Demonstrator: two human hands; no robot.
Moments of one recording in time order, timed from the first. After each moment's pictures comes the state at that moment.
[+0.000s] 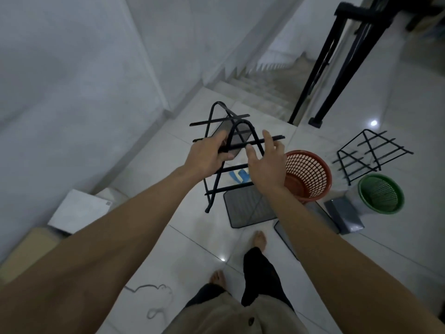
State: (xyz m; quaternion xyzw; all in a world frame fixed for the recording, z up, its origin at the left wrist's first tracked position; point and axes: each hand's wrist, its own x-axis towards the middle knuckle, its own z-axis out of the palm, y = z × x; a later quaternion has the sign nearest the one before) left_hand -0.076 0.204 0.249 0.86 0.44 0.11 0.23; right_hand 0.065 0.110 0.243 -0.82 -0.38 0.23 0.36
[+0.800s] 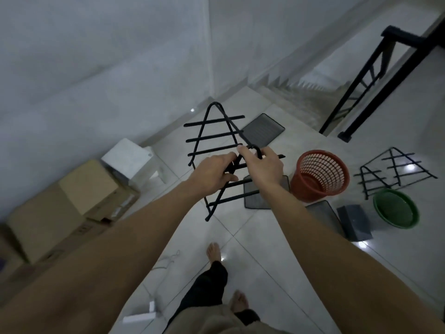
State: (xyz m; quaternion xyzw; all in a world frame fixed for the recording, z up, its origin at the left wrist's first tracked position) left_hand -0.219 -0.047 0.265 0.85 0.47 0.12 0.21; right_hand -0.069 -0.077 0.294 -0.76 -0.37 0.37 0.39
